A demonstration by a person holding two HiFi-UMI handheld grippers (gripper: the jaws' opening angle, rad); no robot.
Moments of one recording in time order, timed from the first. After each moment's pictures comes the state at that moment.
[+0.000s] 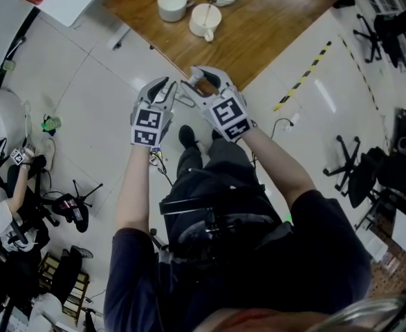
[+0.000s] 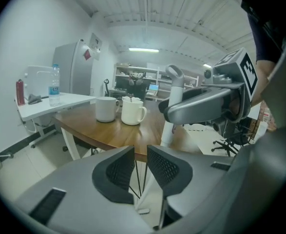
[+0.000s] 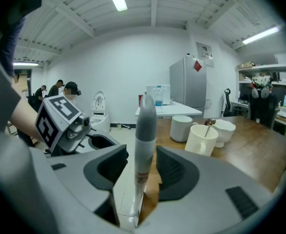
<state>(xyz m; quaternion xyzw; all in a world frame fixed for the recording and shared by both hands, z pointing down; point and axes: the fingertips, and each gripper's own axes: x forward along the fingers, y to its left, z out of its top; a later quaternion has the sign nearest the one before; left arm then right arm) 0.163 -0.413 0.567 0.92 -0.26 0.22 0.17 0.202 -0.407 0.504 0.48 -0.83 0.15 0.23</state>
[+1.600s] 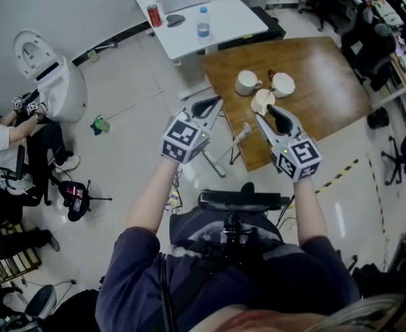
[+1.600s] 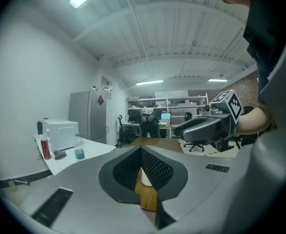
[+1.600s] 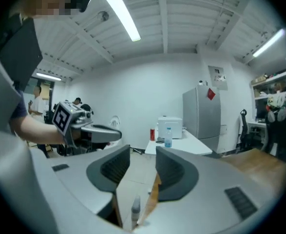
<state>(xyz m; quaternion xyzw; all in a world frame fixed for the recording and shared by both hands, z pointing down) 0.117 -0.443 0.306 0.93 -0.36 0.08 0.06 0.223 -0.412 0.298 0.41 -0.90 0.07 0.13</state>
